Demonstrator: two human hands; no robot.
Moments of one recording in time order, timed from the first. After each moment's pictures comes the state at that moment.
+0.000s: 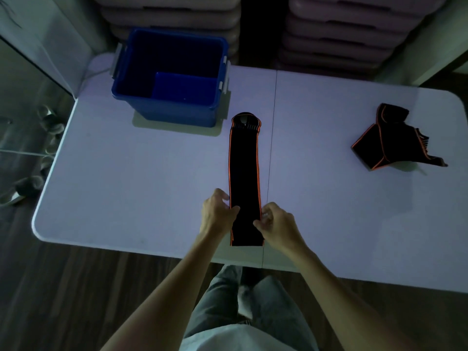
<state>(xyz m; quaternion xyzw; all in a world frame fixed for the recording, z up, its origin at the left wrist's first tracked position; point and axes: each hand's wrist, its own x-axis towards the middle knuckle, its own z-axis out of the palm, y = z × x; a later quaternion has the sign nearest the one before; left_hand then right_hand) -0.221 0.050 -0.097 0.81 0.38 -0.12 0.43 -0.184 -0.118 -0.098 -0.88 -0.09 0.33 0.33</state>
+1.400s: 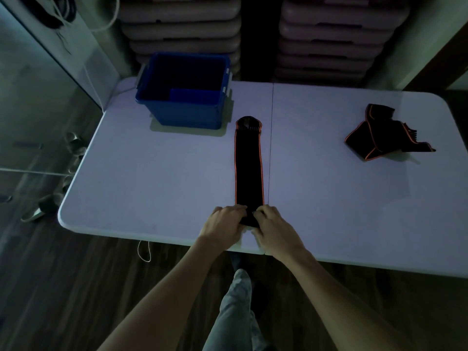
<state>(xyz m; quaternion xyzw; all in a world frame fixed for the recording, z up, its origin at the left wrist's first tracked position) -0.286 0.032 -0.088 0.97 0.01 -0.14 0.19 -0.244 -0.131 -0.094 -0.91 -0.32 0.20 0.17</state>
